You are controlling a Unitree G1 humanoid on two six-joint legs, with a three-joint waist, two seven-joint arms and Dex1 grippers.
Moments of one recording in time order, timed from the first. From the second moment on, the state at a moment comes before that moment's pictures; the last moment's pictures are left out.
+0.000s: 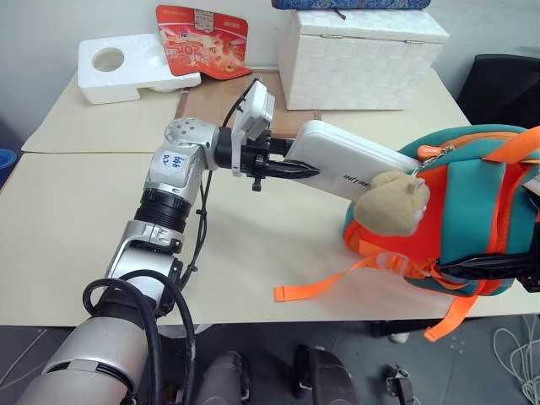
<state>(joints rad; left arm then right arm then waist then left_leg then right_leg) -1.17 0.32 -0.10 0.63 -0.31 0.21 -1.37 -0.07 -1.29 -0.56 -0.28 0.99 1.00 1.52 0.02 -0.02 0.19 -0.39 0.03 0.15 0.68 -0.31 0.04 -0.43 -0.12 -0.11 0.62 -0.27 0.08</state>
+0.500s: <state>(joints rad) -1.24 0.03 -0.14 0.82 -0.24 0.14 -1.30 -0.23 -1.23 -0.43 -0.33 1.03 1.00 1.45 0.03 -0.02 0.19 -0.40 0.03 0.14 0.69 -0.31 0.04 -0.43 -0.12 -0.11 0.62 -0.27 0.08</state>
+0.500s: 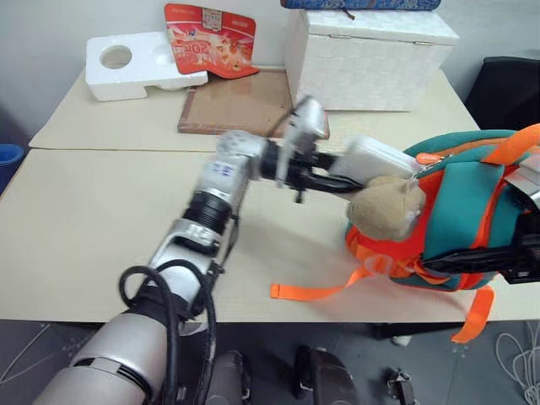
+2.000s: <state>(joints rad) -1.13 0.24 -0.17 0.41 -0.28 0.38 -1.16 -0.07 -1.09 -0.51 -0.43 1.10 0.98 1.21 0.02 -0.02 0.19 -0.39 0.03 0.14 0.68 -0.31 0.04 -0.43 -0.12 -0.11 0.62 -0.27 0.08</state>
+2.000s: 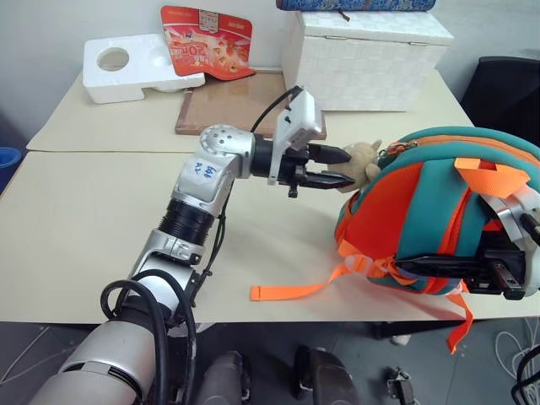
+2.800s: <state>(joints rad) -1.33 0.13 -0.19 0.91 -0.15 0.10 -1.22 -0.01 -1.05 -0.53 -0.47 1.12 0.94 1.14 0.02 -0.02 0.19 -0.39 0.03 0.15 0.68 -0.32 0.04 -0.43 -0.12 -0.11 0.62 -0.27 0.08</state>
